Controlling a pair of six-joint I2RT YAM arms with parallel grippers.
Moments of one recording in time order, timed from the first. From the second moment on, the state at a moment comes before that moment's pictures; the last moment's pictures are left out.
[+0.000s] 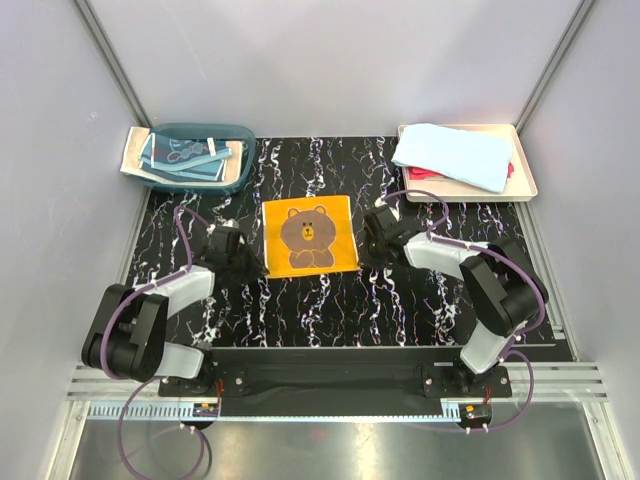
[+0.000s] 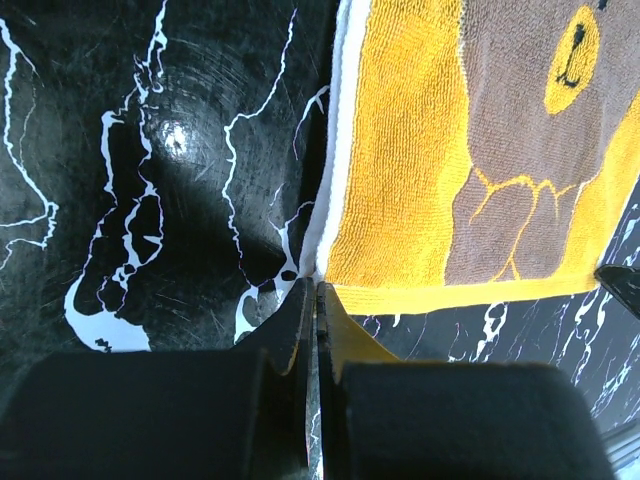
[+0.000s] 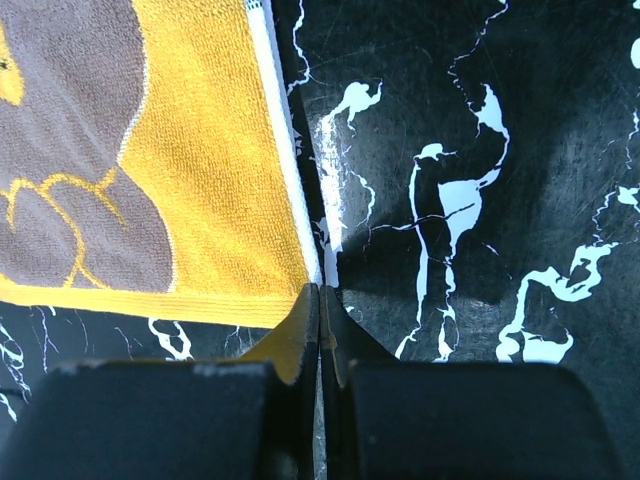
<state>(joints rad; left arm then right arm) -0.26 1.37 0.52 -0.03 0.15 -0.77 0.58 1.71 0.94 -0.19 0.02 0.72</state>
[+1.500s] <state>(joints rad) -0.23 2.02 1.42 -0.42 -0.13 -0.52 0.40 2.27 1.78 -0.42 0.00 0.46</state>
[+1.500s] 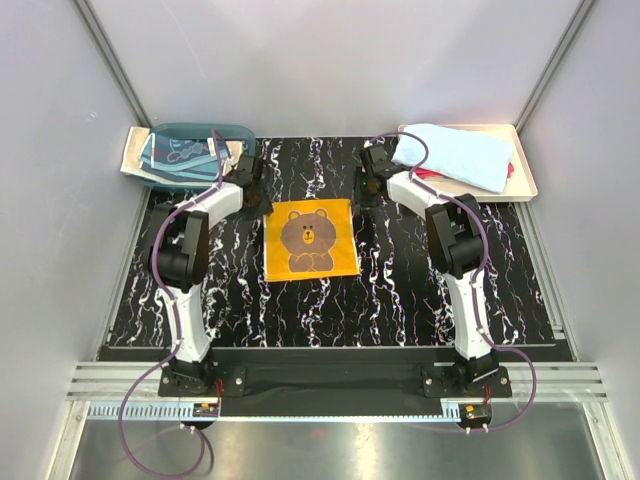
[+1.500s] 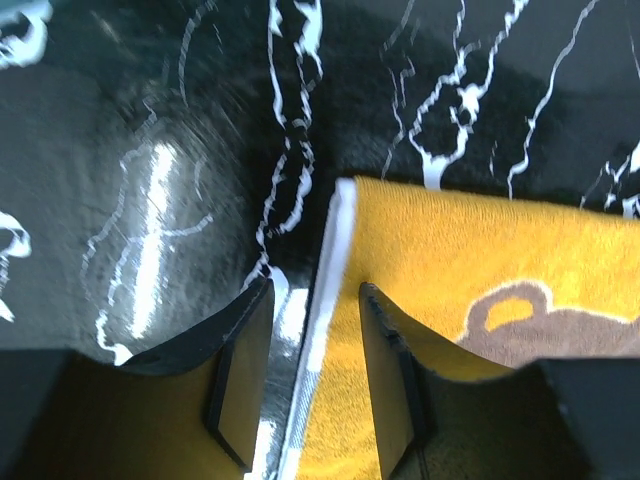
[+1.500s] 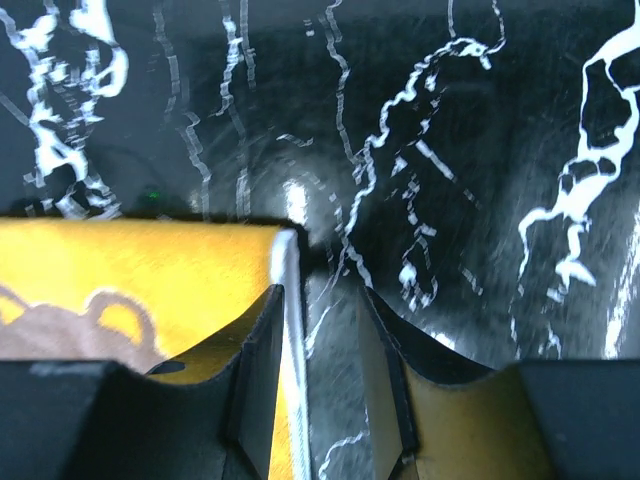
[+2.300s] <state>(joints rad) -0.19 2.08 1.45 -0.33 -0.10 -0.51 0.39 2.28 1.75 -0.35 -0.03 0.49</state>
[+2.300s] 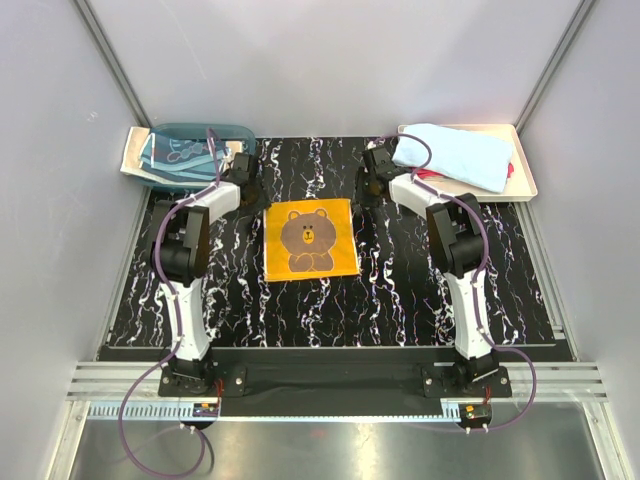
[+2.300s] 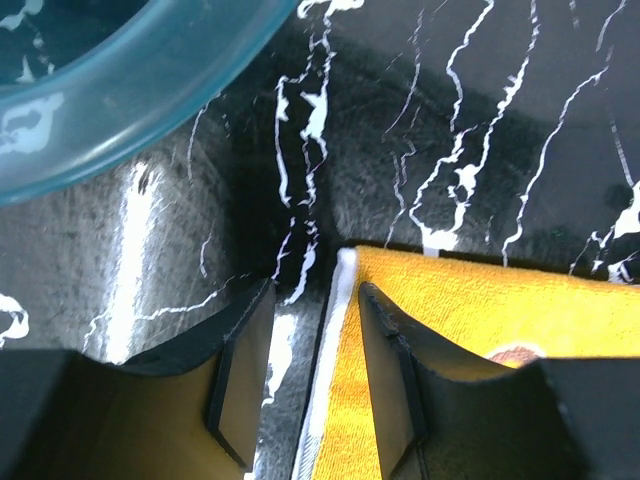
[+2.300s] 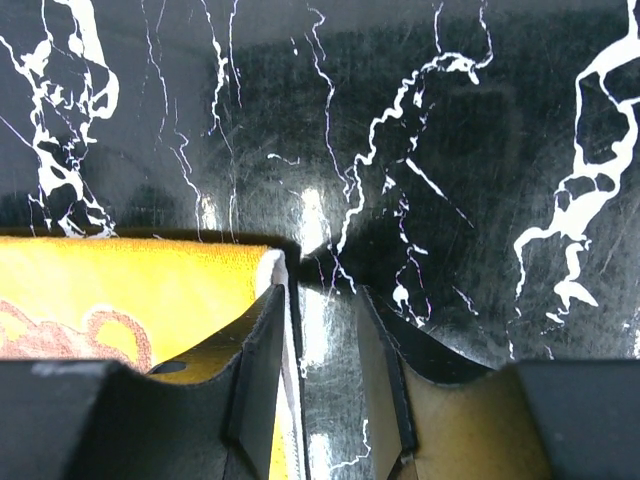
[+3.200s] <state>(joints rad) -0.19 2.08 1.43 -0.25 -0.05 -0.52 0.39 2.21 1.71 -0.29 -0.10 0.52</state>
